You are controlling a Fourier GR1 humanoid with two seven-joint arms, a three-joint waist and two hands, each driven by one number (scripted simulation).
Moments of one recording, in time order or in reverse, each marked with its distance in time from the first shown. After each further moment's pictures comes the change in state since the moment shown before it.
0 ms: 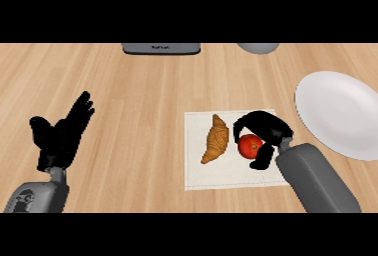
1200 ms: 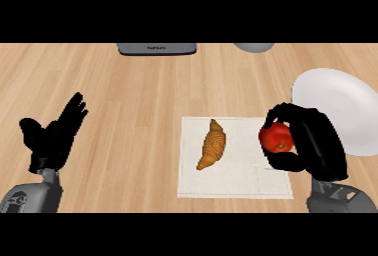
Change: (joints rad) left arm 0.010 0.003 0.056 0.012 -0.005 -0.037 -0.010; right arm 0.304 0.054 -0.126 -0.706 0.179 -0.385 0.211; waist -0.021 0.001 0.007
